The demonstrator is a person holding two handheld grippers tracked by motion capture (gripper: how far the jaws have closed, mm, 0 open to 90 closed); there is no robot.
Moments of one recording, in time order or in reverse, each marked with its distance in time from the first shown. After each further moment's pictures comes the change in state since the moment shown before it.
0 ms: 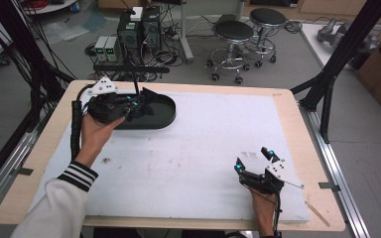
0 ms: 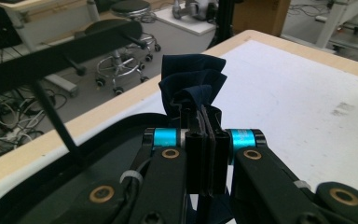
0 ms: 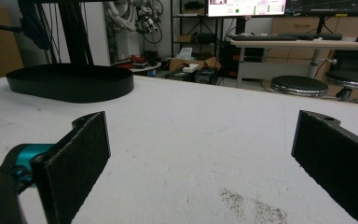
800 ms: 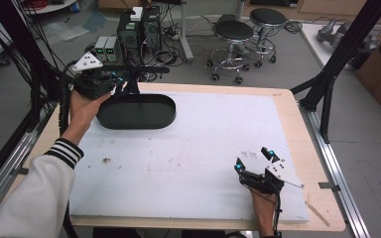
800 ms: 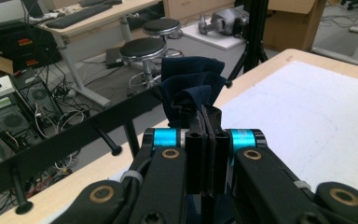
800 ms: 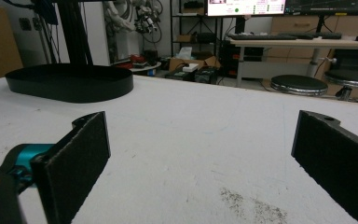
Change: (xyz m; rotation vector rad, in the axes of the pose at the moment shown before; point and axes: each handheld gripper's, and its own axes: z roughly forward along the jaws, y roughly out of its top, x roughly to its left) left arm 0.061 0.024 0.001 -0.060 0.090 0.016; right arm 0.000 0.000 0.000 0.000 -0.003 0.000
